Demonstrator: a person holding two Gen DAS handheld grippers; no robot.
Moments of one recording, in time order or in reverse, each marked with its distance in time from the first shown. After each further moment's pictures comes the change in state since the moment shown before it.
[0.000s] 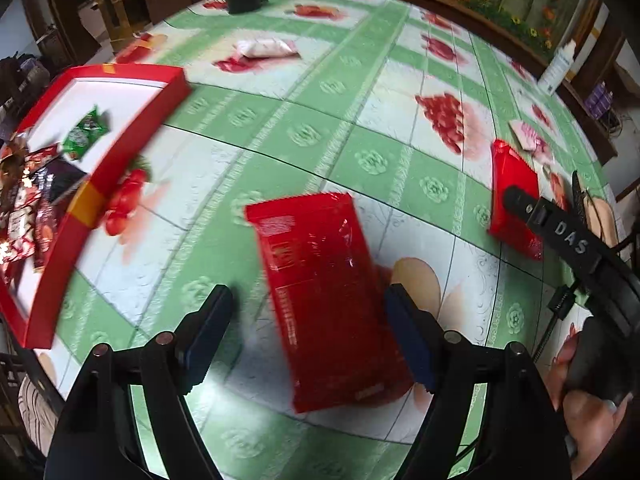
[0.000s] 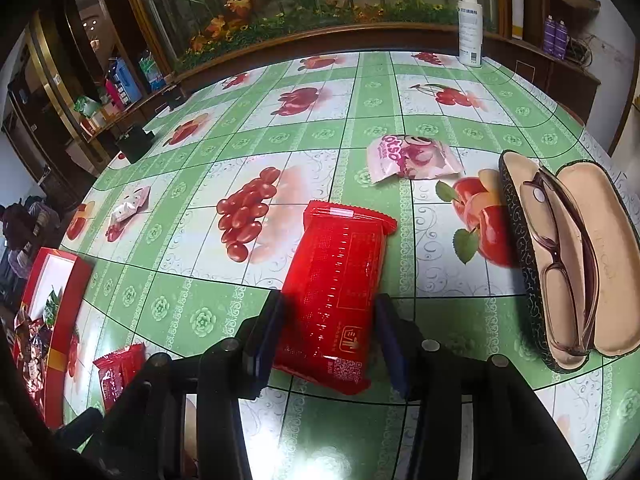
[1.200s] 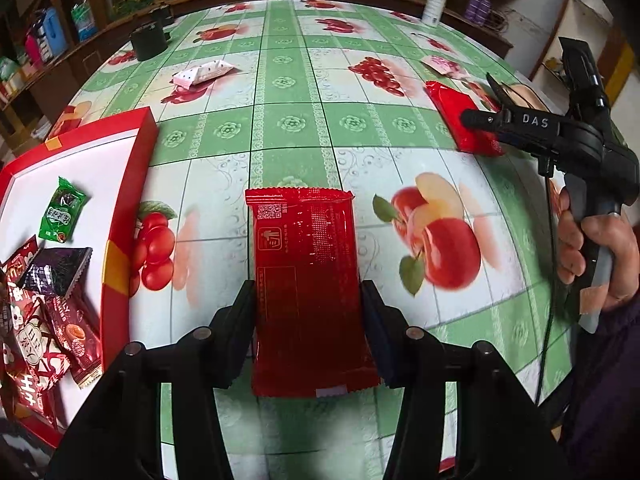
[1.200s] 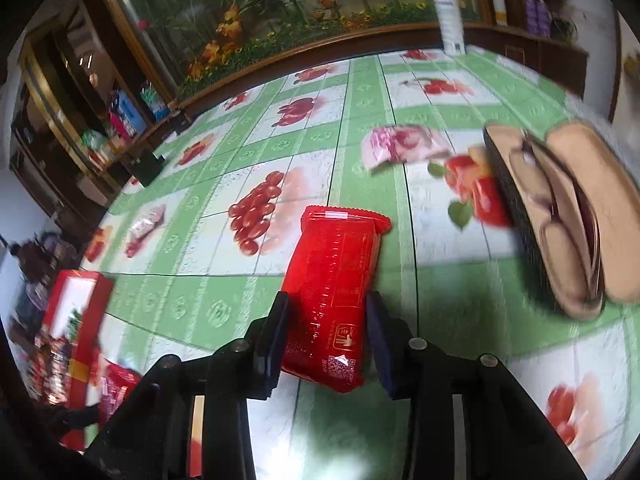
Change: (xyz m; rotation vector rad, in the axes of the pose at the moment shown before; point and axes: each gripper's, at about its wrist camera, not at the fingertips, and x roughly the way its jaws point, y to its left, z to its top) left arm -0.015 0.072 -0.014 0.481 -0.064 -0.229; right arm -0.012 -0.012 -0.024 0.122 -0.057 0.088
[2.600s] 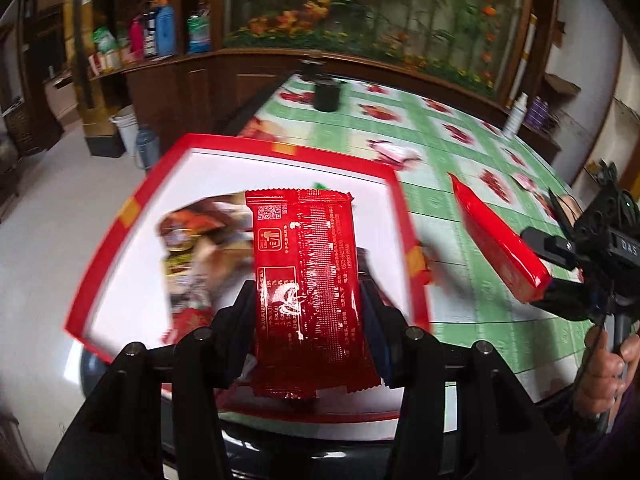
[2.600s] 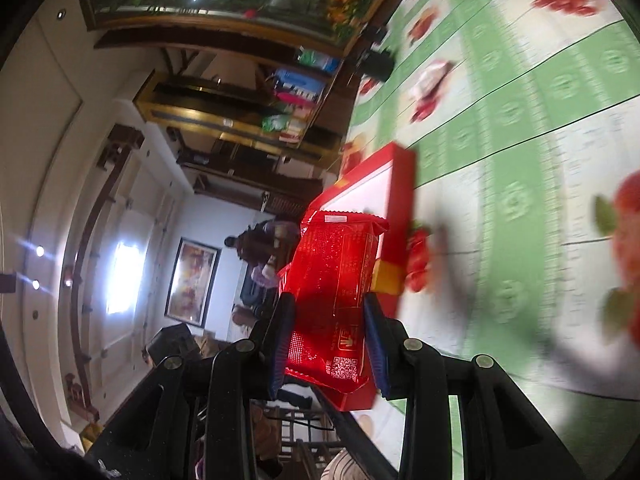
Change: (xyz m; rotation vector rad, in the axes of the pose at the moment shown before) left arm -0.088 0.180 -0.063 -0.266 -0.282 0.126; right arm 0.023 0.185 -0.080 0.223 0.269 0.873
